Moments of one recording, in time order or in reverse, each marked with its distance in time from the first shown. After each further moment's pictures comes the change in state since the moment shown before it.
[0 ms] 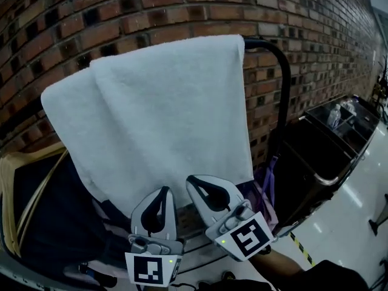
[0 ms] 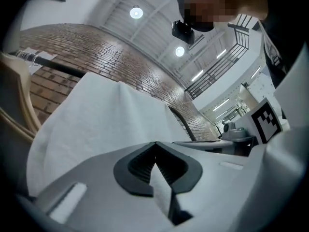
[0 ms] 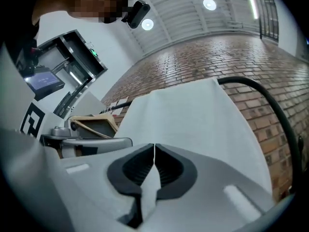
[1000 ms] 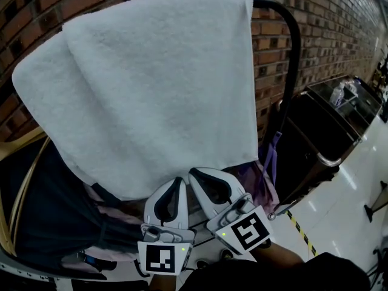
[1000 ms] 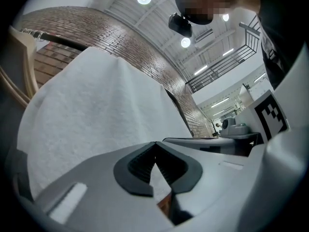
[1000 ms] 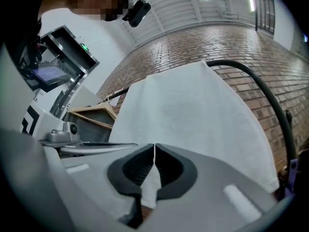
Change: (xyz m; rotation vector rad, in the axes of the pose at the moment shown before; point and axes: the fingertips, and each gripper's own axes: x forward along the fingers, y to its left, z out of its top) left arm -0.006 -0.033 -0.074 -0.099 0.146 -0.048; right arm -0.018 -0.001 -0.061 0.059 0.104 -0.051
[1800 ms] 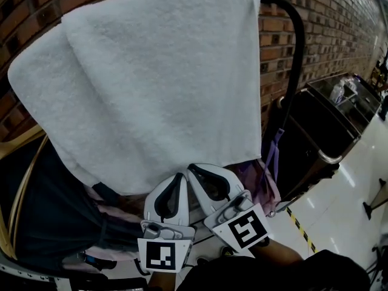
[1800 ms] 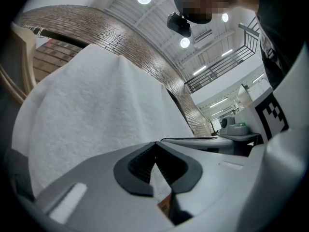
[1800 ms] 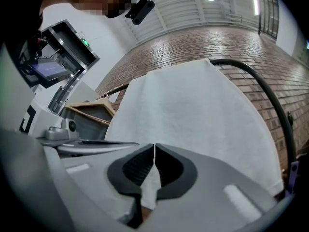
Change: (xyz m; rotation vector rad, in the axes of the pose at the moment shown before) left arm 0.002 0.005 -0.009 -0.007 0.030 -0.034; right arm 0.012 0.003 -0.006 -0.032 0.016 -0.022
